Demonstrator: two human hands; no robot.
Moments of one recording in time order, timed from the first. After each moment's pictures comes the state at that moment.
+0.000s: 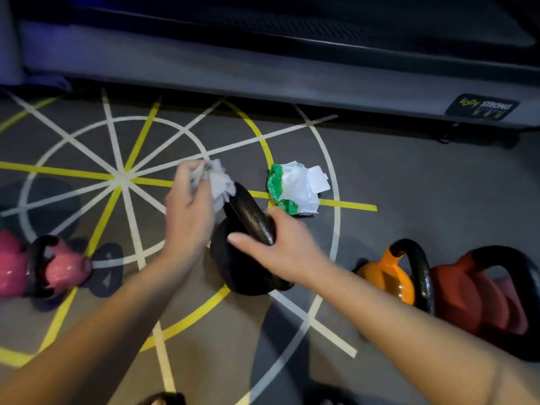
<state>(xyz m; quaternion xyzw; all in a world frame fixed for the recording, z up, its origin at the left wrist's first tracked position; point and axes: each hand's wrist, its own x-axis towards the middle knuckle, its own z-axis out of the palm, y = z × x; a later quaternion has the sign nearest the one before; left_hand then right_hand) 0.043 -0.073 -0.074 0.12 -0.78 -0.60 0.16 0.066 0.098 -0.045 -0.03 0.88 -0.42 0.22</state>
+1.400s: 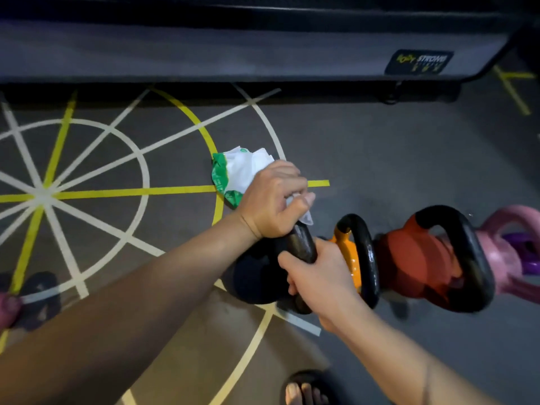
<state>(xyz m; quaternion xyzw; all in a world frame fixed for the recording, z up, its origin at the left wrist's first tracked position) -0.017 0.110 -0.090 -0.37 -0.79 -0.46 0.14 0.113 0.208 -0.043 0.26 0.76 -0.57 0.16</state>
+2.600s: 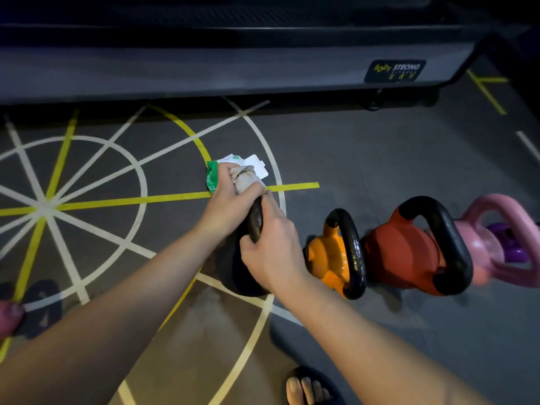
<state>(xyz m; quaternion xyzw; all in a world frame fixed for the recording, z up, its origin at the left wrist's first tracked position) 0.015 0.080 -0.072 0.04 -0.78 -0.62 -0.10 0.092 0.171 -0.053 0.08 0.92 -0.38 0.04</state>
